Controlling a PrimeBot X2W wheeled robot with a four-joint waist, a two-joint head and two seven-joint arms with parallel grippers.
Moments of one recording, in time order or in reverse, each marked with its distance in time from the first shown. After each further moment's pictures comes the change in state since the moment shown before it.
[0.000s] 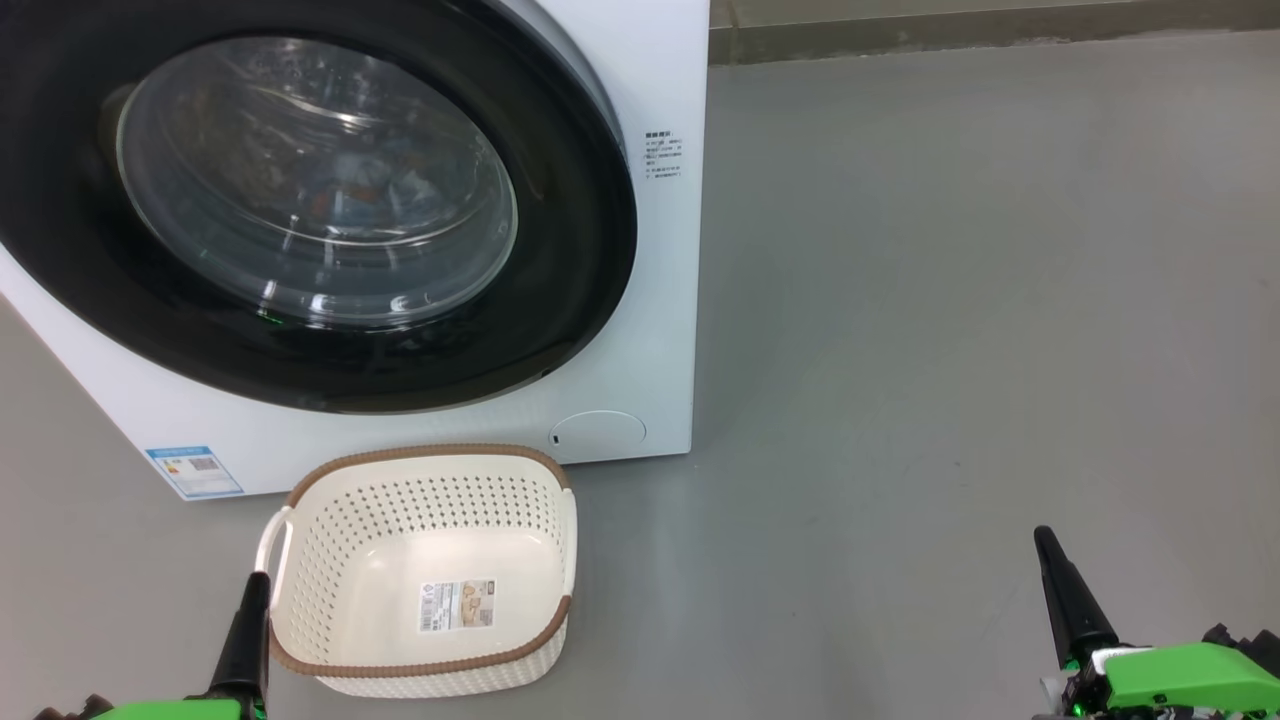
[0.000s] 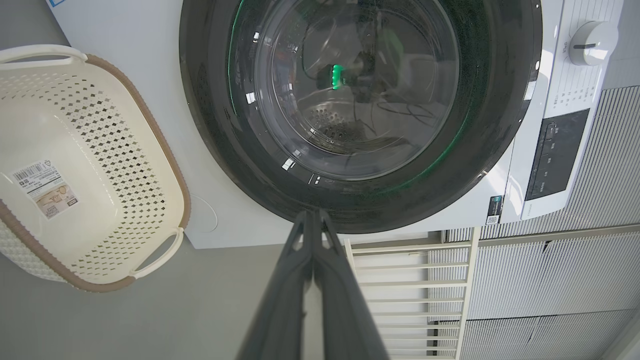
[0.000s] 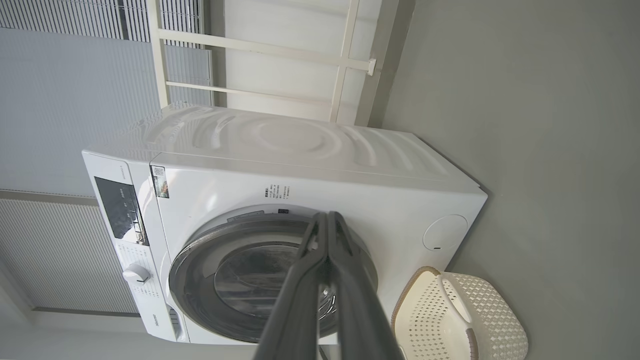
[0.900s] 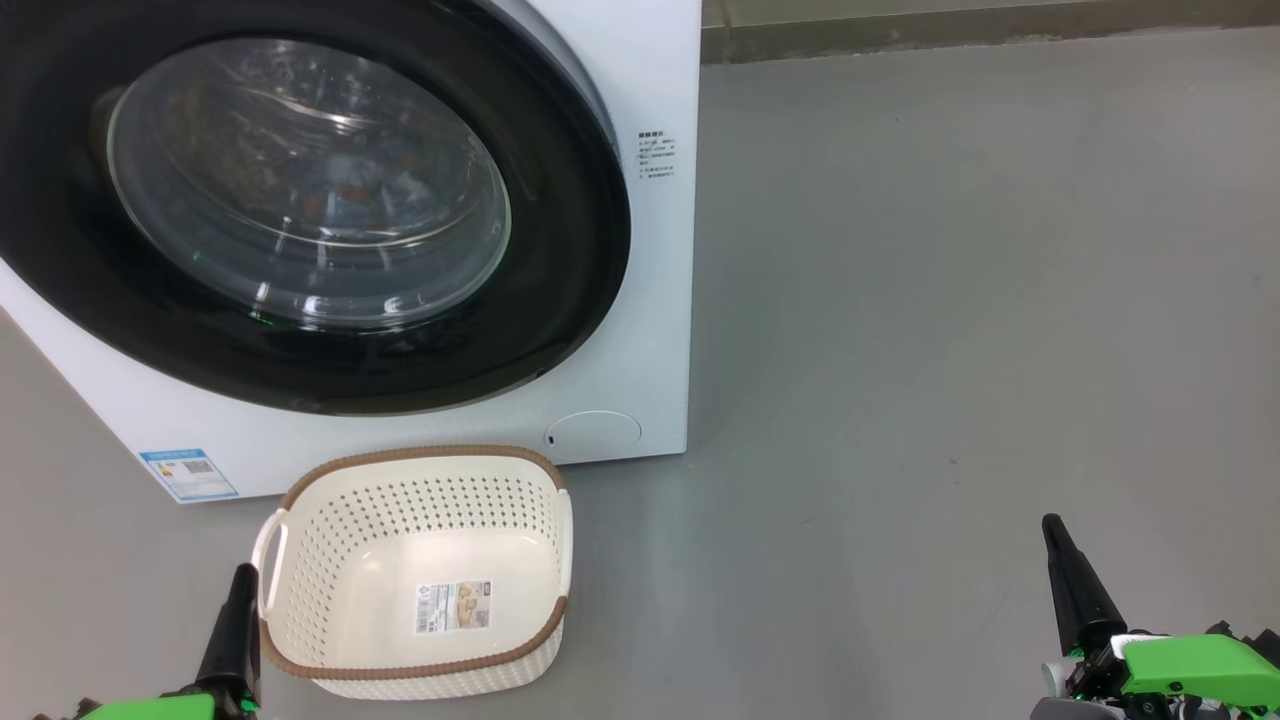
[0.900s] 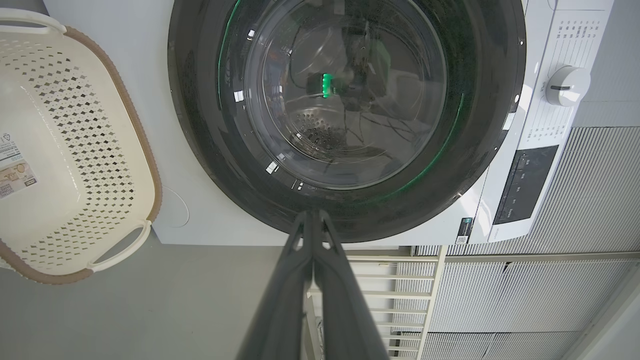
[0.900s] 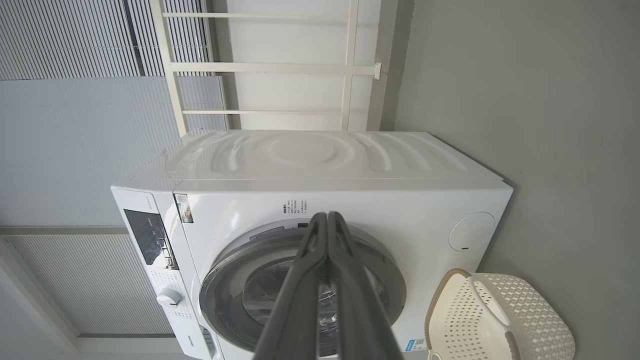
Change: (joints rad) left arm -0.019 -0.011 0.036 0.015 -0.116 -0.016 0.030; right arm -0.033 0.000 -0.018 0.027 0.123 0.000 0.020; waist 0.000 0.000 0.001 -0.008
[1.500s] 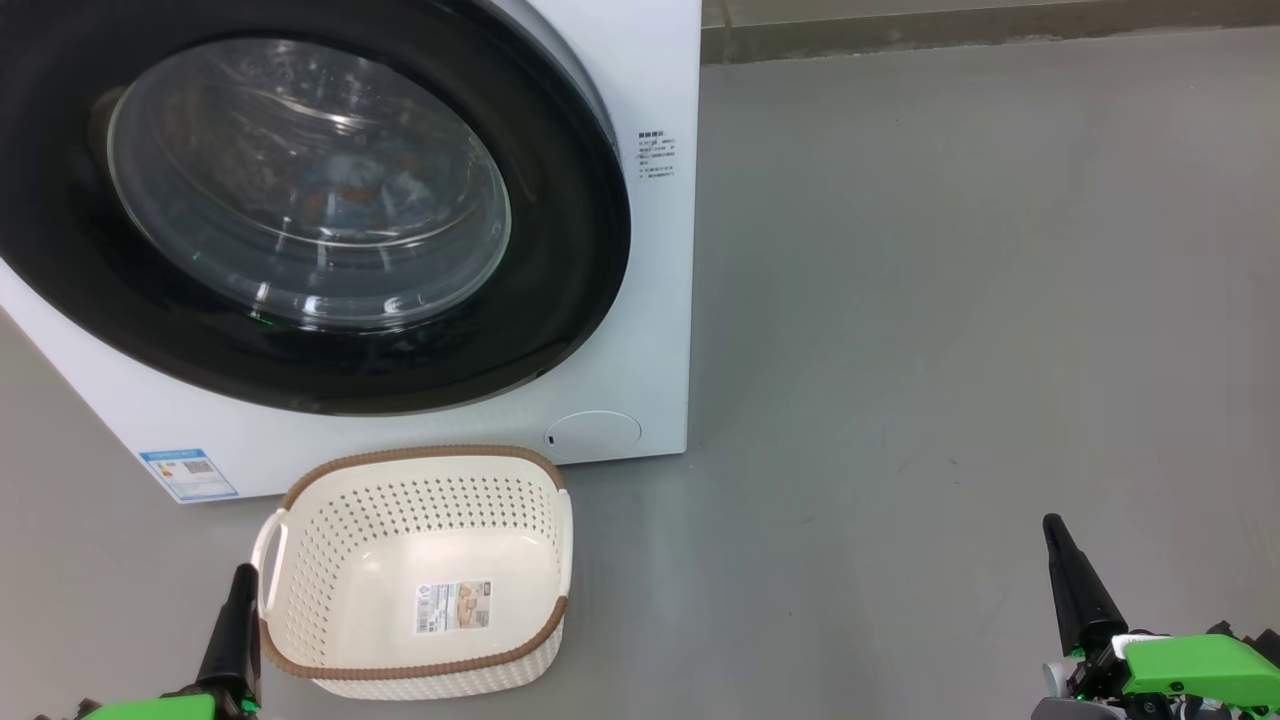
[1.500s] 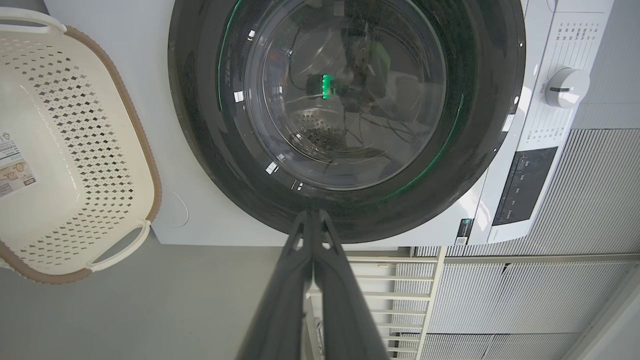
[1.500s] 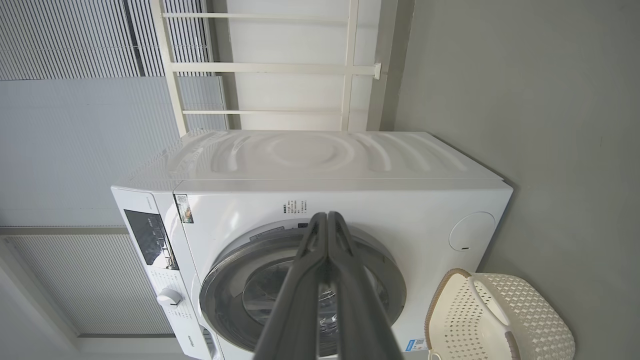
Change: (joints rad) left arm 0.000 -0.004 0.004 0.000 0.000 0.000 0.000; right arm 0.000 0.001 -0.004 0.000 -0.001 0.000 0.002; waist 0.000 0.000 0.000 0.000
